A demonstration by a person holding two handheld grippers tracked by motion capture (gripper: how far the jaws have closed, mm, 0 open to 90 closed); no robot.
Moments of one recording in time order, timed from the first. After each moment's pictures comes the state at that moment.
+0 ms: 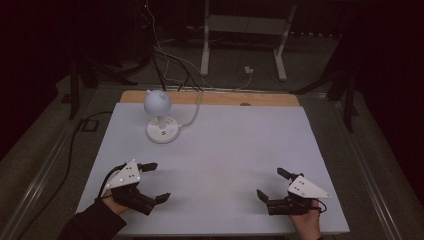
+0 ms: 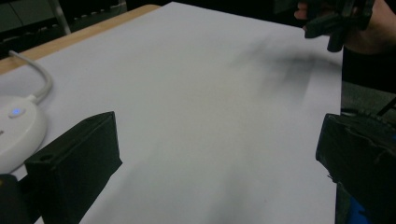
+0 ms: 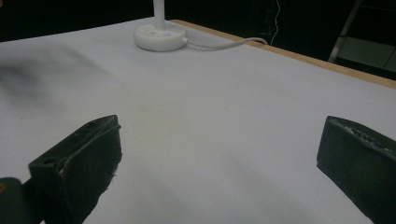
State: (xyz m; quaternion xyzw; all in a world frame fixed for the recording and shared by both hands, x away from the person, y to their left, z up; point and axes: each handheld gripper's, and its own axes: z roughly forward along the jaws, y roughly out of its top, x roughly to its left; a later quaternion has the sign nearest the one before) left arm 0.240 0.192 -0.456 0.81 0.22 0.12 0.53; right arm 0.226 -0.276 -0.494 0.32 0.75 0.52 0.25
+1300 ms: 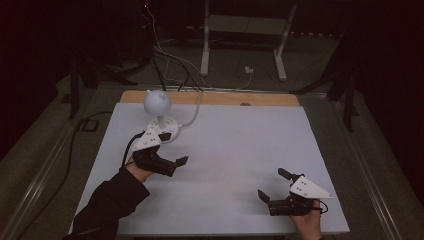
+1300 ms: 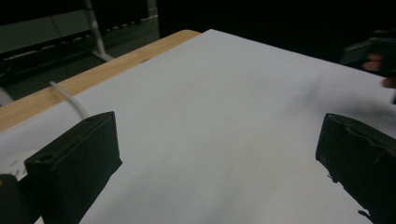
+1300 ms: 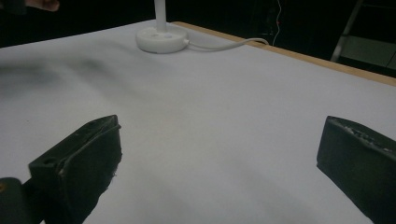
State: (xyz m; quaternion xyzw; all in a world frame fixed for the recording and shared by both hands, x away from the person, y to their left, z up) left arm 0.317 0.152 -0.437 0.79 0.27 0.16 0.53; right arm 0.225 -0.279 -0.494 0.32 0.75 0.53 0.24
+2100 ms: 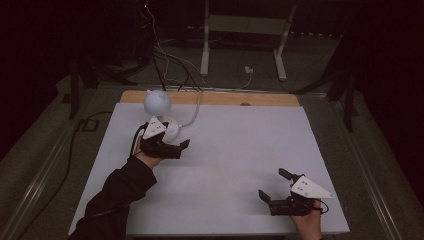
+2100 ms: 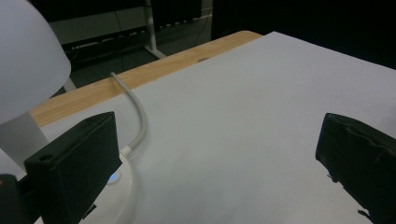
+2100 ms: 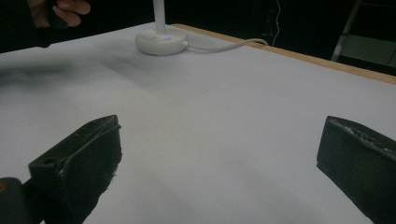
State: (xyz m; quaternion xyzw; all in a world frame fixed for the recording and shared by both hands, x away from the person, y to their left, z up) left arm 0.357 0.145 -0.455 0.76 0.35 0.22 0.51; right arm 0.224 -0.281 -0.494 0.33 0.75 0.53 0.24
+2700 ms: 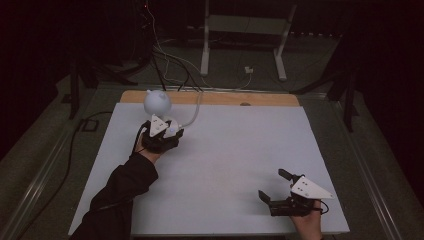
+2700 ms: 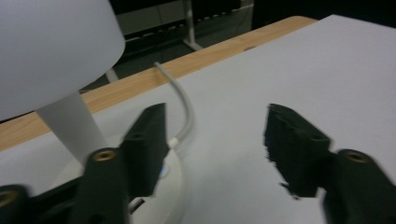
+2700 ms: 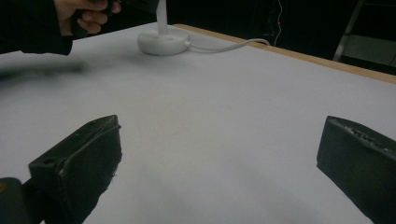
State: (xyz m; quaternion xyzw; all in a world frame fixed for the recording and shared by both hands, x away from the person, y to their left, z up) left arm 0.378 0.144 -0.475 0.75 0.39 0.29 0.46; right arm 0.223 -0.281 -0.494 0.32 0.75 0.53 0.24
